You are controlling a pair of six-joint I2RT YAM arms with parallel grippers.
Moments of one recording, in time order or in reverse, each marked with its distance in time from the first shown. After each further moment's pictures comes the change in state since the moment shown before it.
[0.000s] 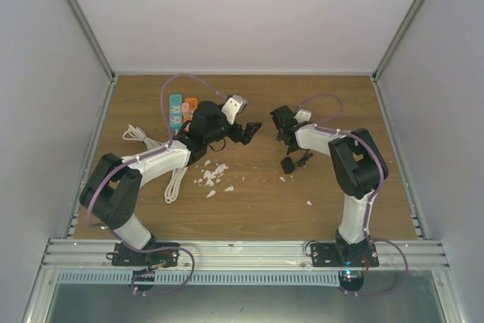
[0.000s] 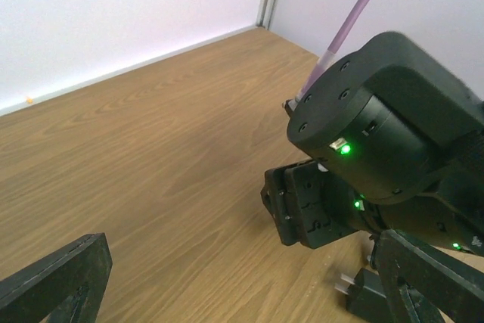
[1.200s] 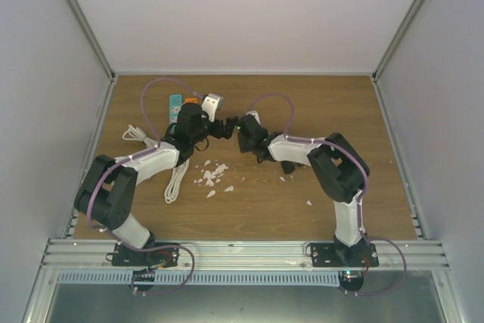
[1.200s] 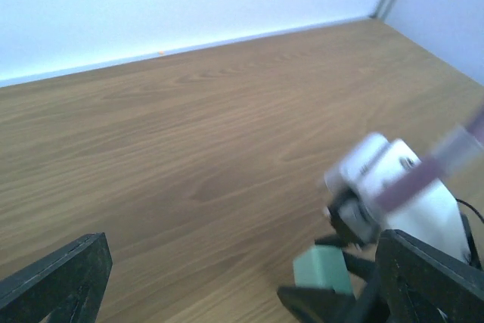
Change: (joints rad) left arm 0.114 0.001 -0.083 0.021 -0.115 -0.032; right arm 0.247 0.060 0.063 0.228 -0.175 -0.374
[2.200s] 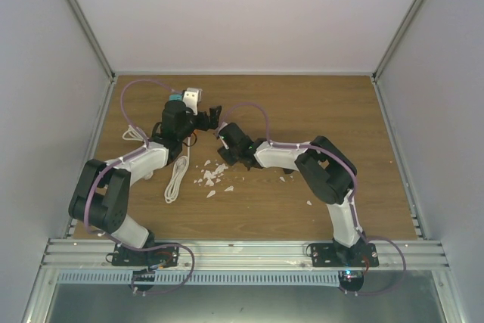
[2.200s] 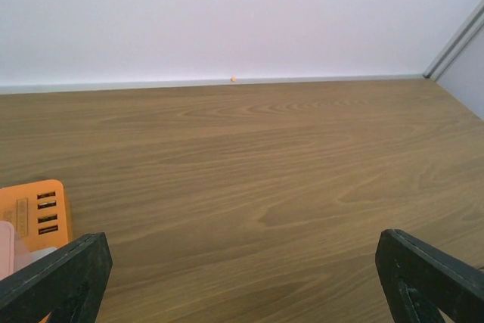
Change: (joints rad) left arm 0.137 -0.058 -0.056 0.060 -0.041 -0.115; right arm 0.141 0.071 0.070 0.021 -0.127 -0.393
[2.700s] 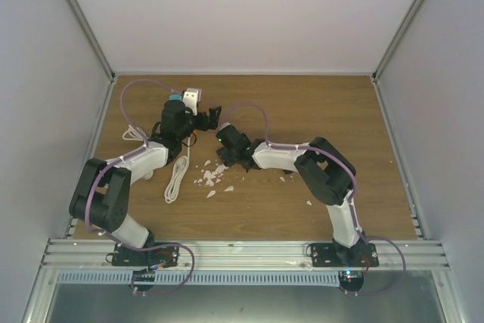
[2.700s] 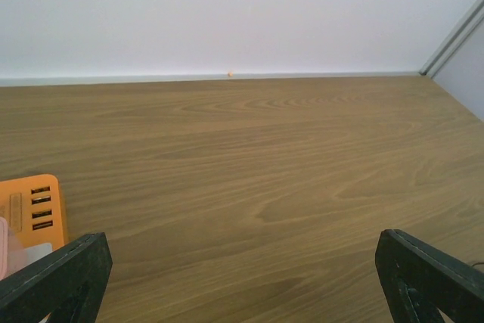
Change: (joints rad) left arm 0.011 0.006 0.000 -0.002 0.019 -0.006; right arm 0.021 -0.001 0.005 -0.040 0.064 0.098
